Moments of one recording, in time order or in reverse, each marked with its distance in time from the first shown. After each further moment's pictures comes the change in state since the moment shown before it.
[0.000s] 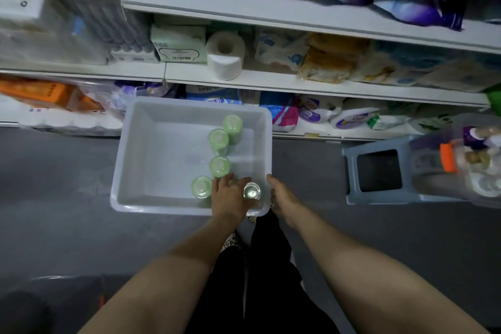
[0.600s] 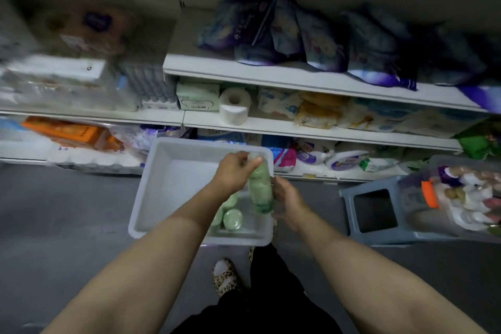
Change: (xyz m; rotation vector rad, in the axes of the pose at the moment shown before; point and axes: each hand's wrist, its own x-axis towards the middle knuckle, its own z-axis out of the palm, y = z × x) left_hand 0.002 0.044 -0.162 -0.664 0.091 0.061; right_hand -0.067 -0.060 0.009 0.123 -0.082 -0.204
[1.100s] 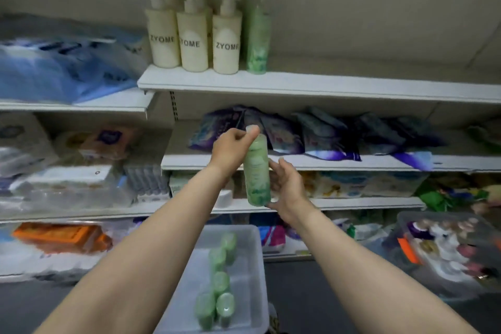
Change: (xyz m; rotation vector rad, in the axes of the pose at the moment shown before) left_hand -0.009 0.204 -0.084 -0.106 0.260 0.352; right_hand -0.110 -0.158 0.019 0.265 -0.071 -0.547
